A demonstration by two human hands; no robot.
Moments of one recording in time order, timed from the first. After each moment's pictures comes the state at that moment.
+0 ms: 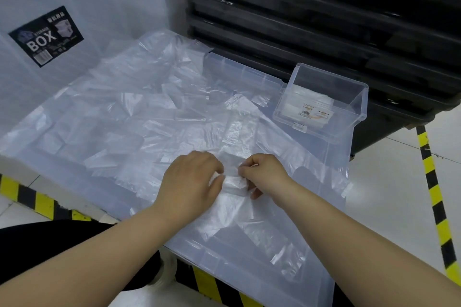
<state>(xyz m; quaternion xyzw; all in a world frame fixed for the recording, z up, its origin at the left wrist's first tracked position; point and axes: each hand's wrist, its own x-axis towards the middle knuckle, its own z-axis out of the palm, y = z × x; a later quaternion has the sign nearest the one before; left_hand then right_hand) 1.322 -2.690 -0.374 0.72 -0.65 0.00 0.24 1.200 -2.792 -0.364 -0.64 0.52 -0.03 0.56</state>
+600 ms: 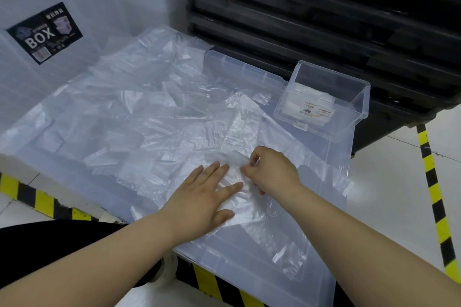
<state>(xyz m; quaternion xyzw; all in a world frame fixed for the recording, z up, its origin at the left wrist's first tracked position) 1.316 -2.677 -0.403 0.67 -0.74 0.00 0.01 1.197 -2.795 -0.358 -0.80 0.51 0.04 0.31</state>
